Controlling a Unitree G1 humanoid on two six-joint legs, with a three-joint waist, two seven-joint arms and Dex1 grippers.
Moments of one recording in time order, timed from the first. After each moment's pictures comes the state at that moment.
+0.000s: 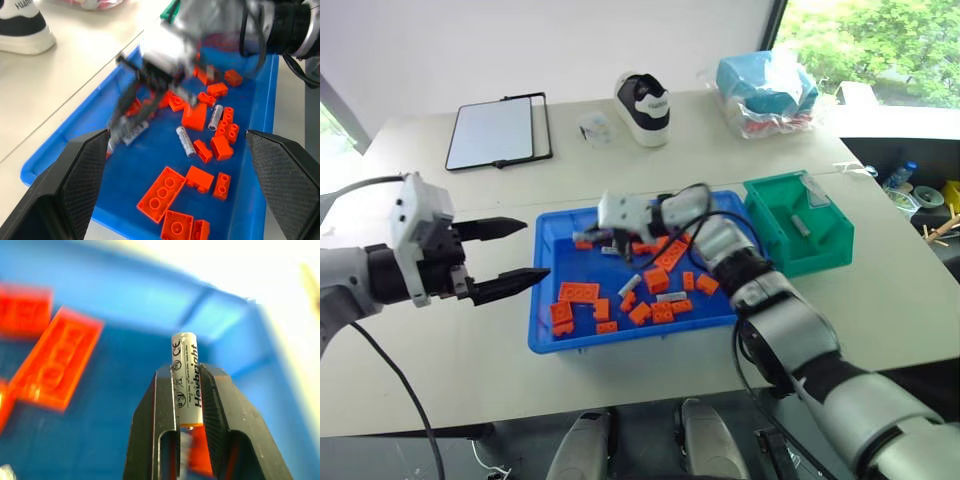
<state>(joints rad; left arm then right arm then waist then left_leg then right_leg) -0.11 1.01 0.46 -0.50 -0.89 0.79 -0.95 -0.98 -0.17 0.20 0.50 -0.11 0.10 1.10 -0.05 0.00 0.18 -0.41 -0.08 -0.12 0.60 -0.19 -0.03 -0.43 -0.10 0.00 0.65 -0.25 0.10</state>
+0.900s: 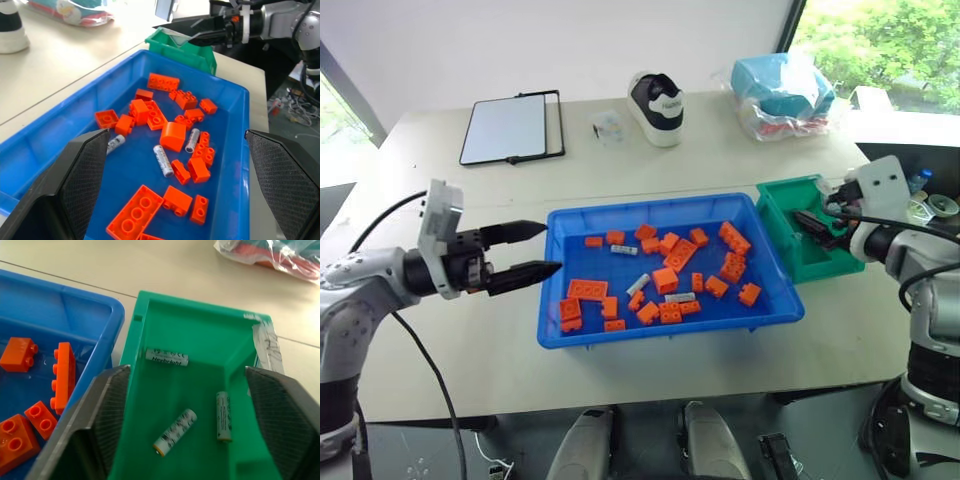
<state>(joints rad) -0.22 0.88 0.33 -0.29 -0.88 0.74 -1.09 -0.46 -0.65 -0.34 -0.32 0.12 1.02 0.63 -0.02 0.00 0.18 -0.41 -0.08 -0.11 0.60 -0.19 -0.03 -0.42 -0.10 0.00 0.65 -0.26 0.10</state>
